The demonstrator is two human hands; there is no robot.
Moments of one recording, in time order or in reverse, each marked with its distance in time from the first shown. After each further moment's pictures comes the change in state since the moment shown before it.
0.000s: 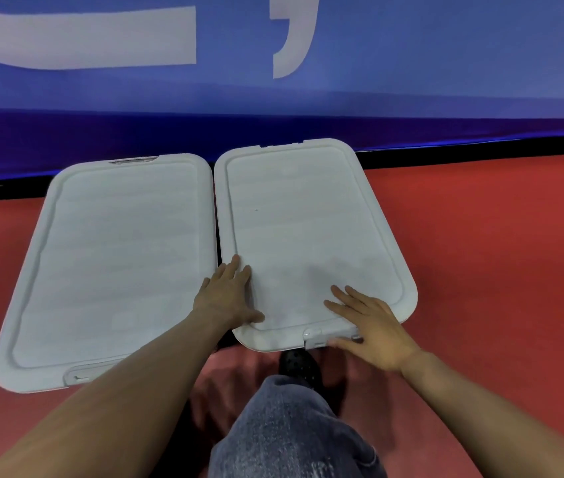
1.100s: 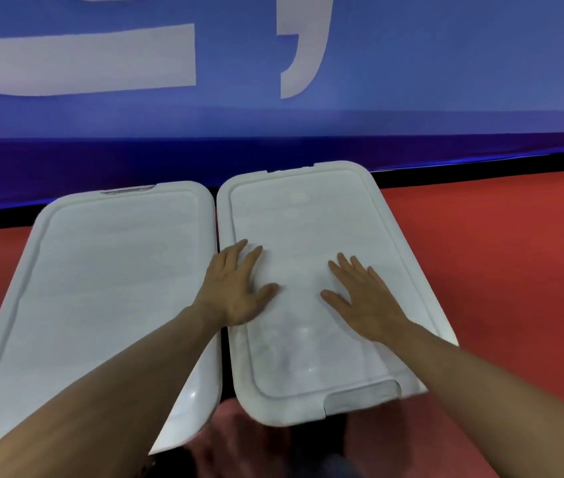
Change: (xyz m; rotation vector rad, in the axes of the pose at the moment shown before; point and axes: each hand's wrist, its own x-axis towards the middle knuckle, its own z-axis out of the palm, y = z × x) left_hand 0.096 -0.019 -0.035 -0.104 0.320 0.204; right_hand 0.142 0.006 -0.037 0.097 0.043 0.206
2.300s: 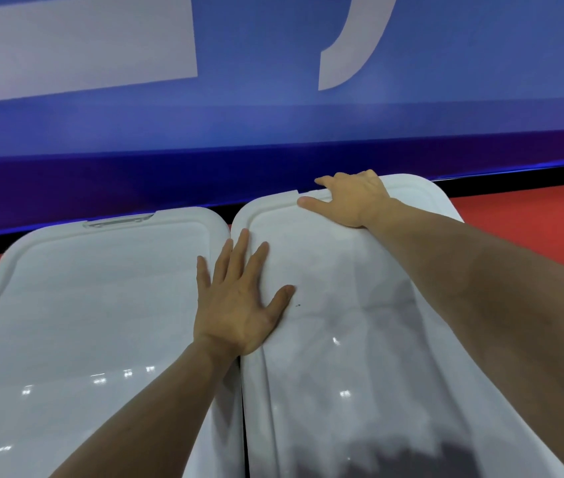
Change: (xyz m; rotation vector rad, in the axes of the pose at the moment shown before) left_hand 0.109 -0.058 0.009 0.135 0.097 -0.123; right_hand 0.325 -0.031 -0.065 -0.405 -0.003 -0.006
